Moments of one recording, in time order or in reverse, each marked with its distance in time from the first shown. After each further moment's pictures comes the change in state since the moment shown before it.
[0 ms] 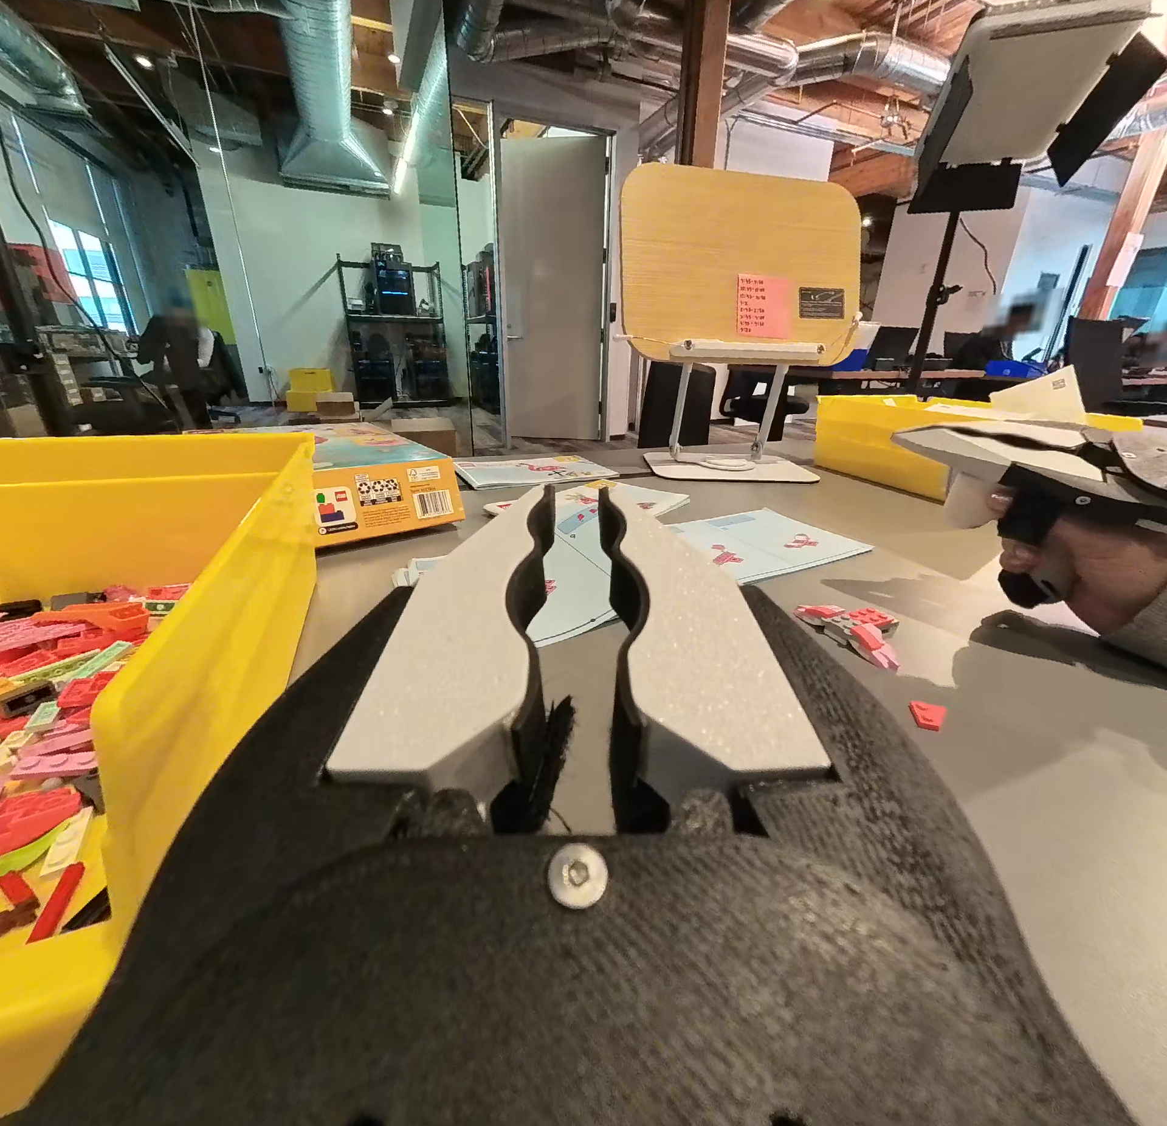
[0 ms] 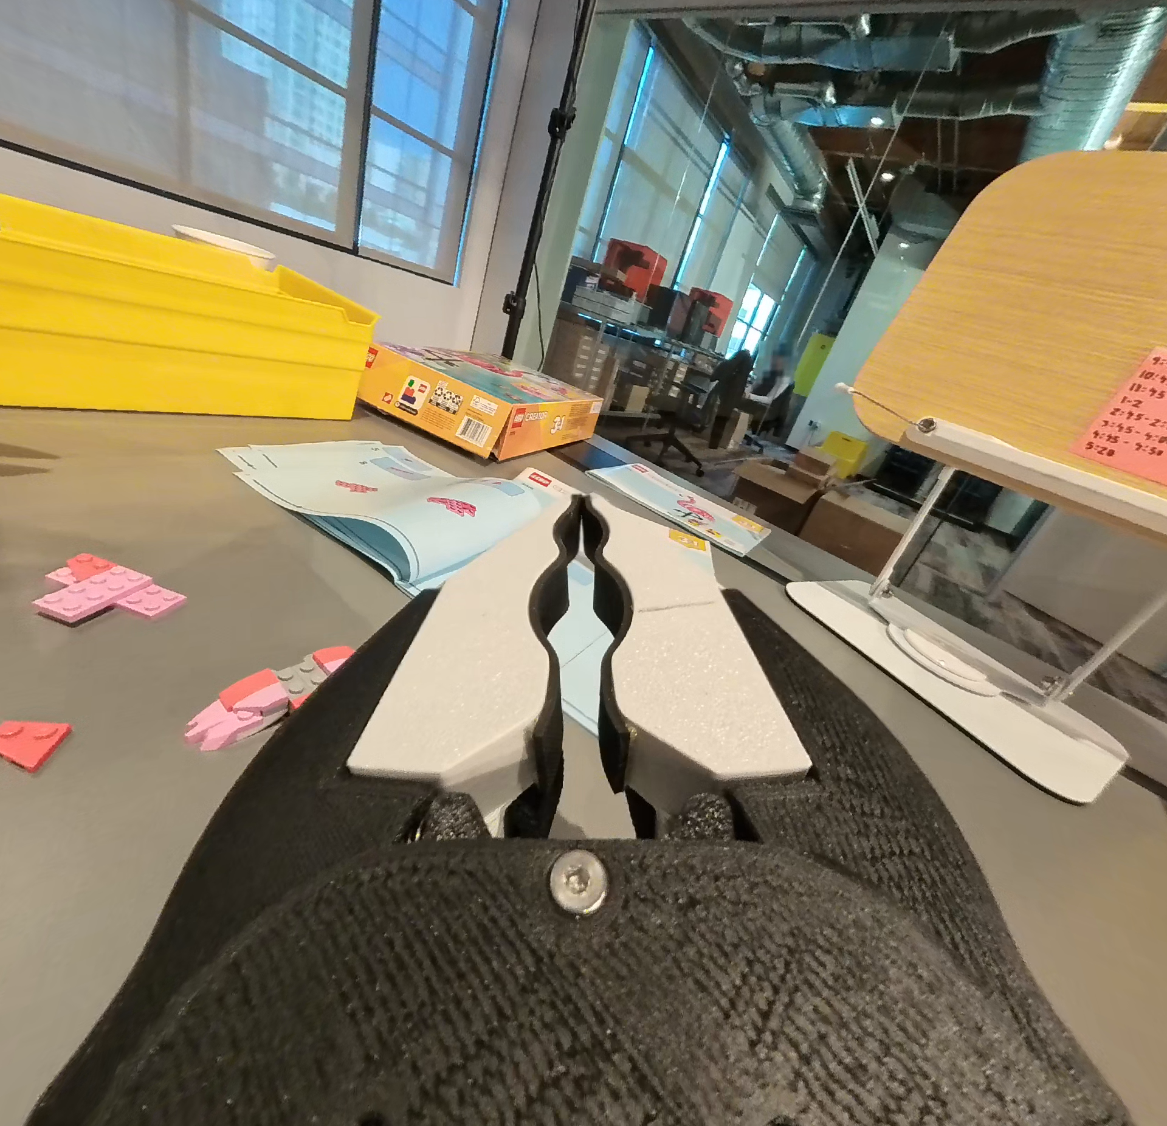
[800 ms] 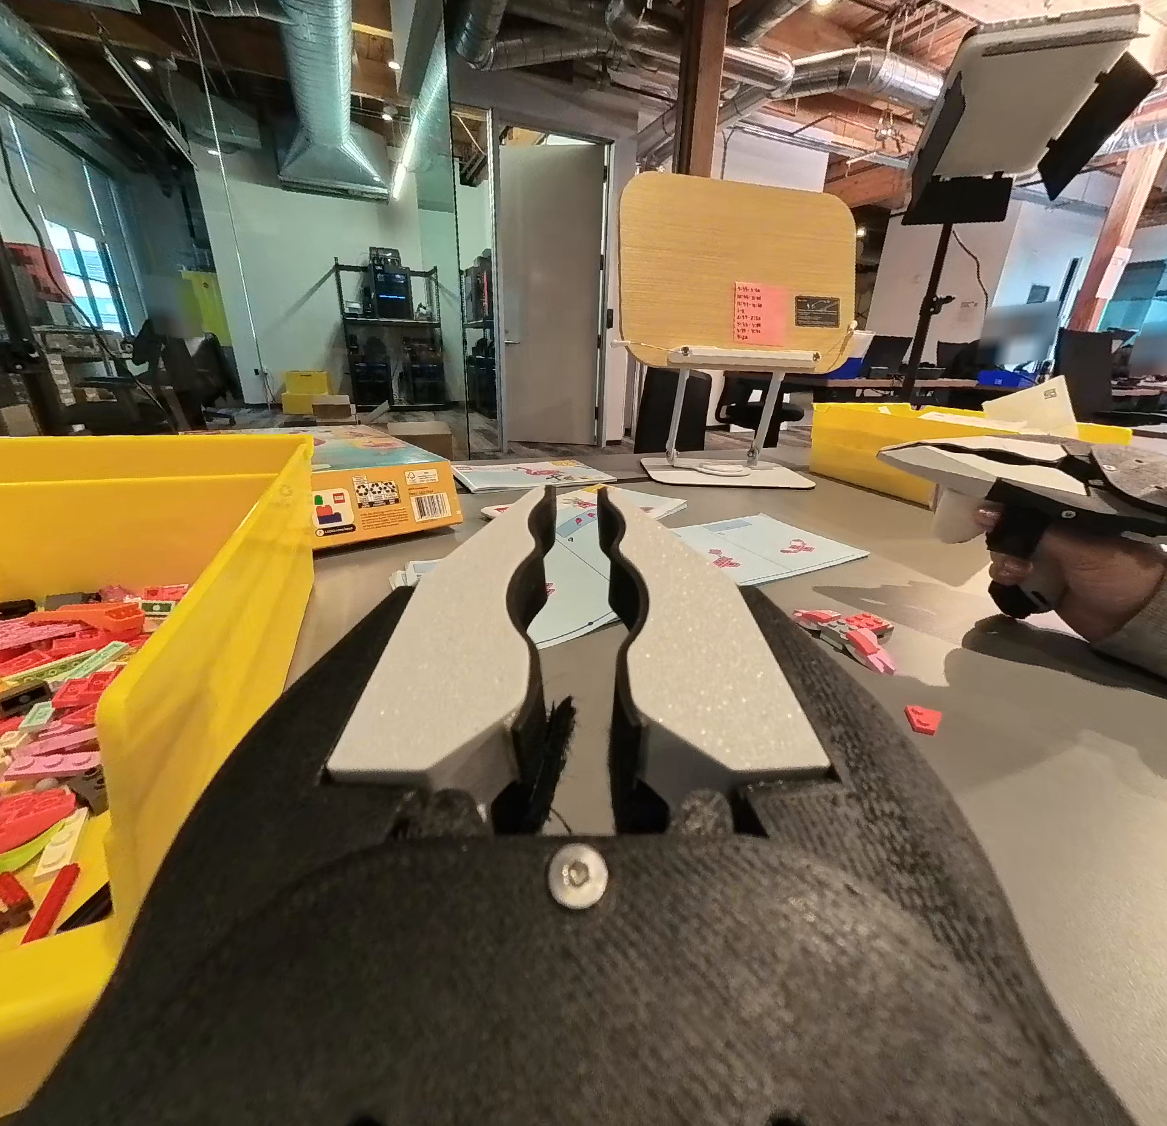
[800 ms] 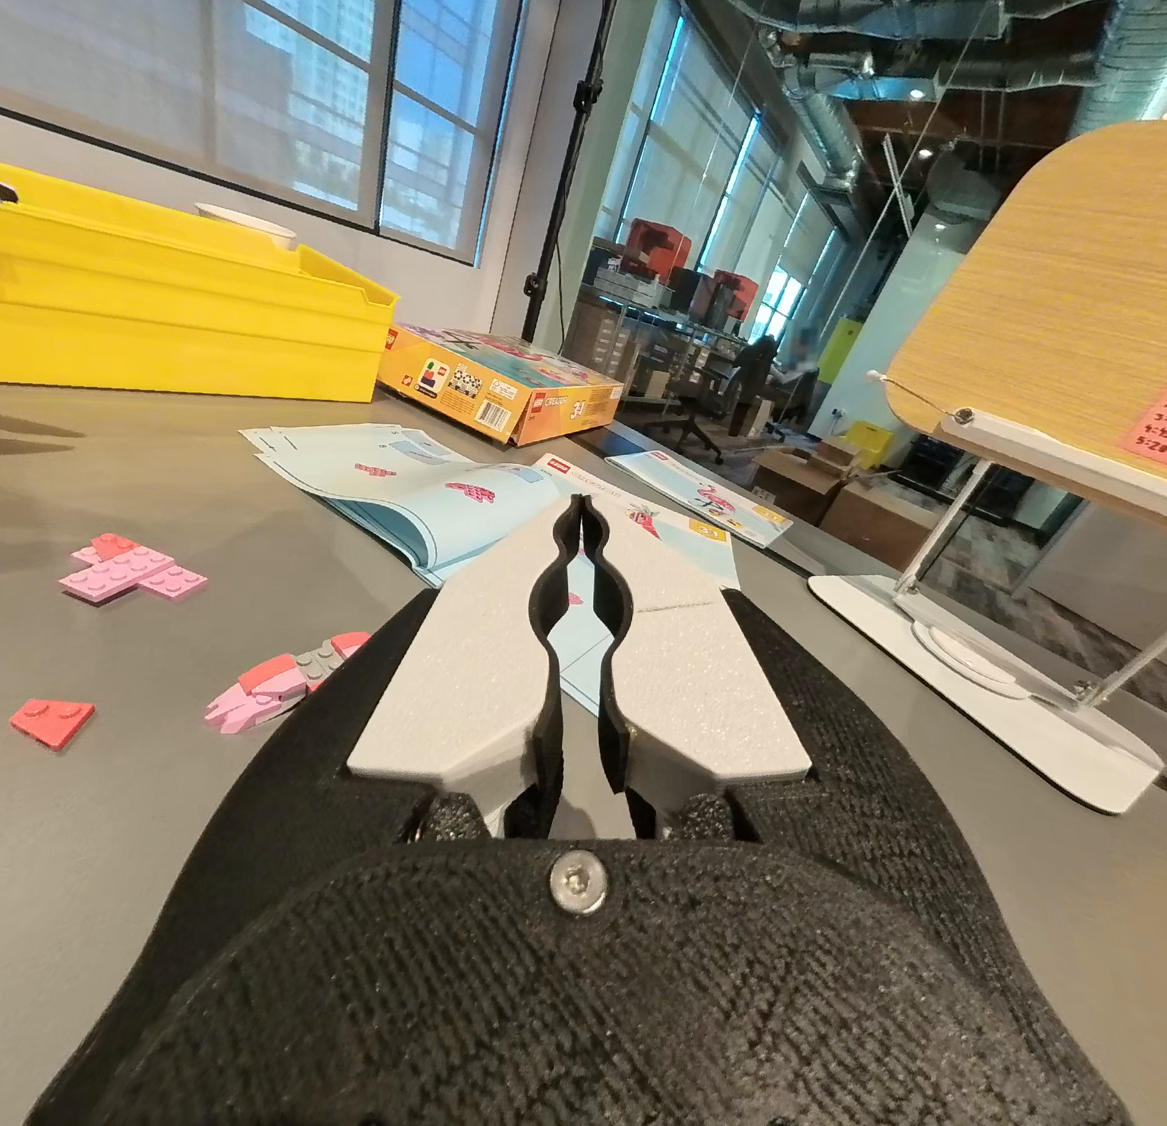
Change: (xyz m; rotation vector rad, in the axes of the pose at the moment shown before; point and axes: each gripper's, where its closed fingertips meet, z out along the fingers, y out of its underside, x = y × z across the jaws) left arm -0.001 -0.001 -0.001 0.010 0.004 -0.011; right arm -0.007 0.006 0.003 -0.028 -0.038 -0.001
